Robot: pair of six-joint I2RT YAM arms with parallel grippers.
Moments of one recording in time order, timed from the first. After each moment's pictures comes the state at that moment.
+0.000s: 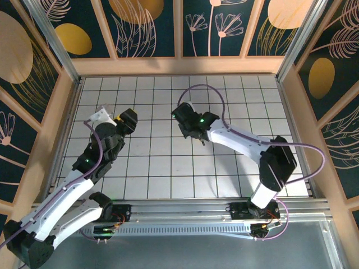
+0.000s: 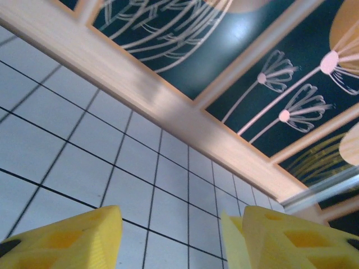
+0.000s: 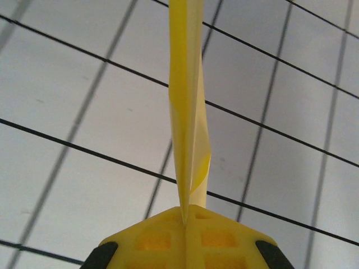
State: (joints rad) left arm -0.57 0.80 0.70 -0.11 -0.42 -0.83; right arm 0.89 1.69 1.37 -0.74 0.52 0.28
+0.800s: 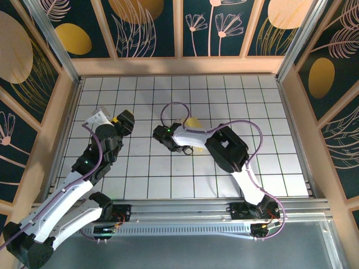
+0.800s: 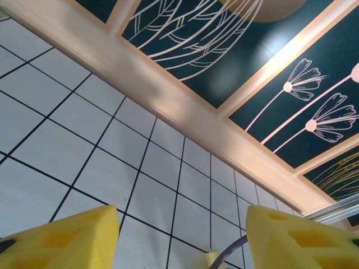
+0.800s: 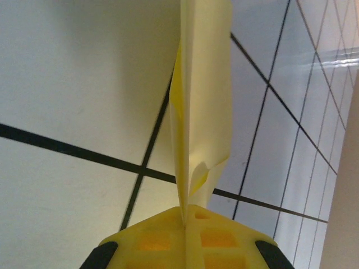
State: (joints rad) left arm -0.57 0.79 0.69 -0.14 -0.48 -0.83; right arm 0.96 2.21 1.56 -0.96 0.83 0.36
